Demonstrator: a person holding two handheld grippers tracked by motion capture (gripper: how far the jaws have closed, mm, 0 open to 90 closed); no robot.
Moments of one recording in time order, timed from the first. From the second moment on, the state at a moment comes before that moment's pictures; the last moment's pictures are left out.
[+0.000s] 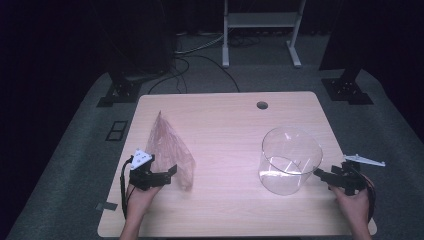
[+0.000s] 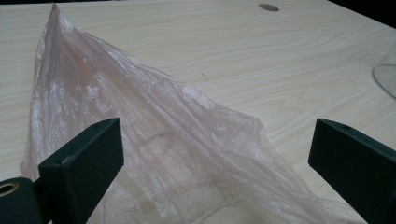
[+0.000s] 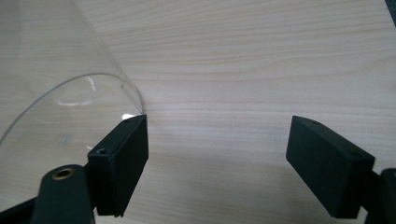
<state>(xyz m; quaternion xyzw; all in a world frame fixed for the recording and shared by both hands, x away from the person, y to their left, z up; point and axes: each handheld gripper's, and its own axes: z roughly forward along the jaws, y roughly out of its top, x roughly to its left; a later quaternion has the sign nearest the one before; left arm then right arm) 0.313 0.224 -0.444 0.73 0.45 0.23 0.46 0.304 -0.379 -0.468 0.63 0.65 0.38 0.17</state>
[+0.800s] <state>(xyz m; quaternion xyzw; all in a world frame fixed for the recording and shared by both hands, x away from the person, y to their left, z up) 0.314 0.232 -0.446 0.72 0.46 0.23 0.46 0.323 -0.339 -0.455 0.62 0.67 0.35 0.19</state>
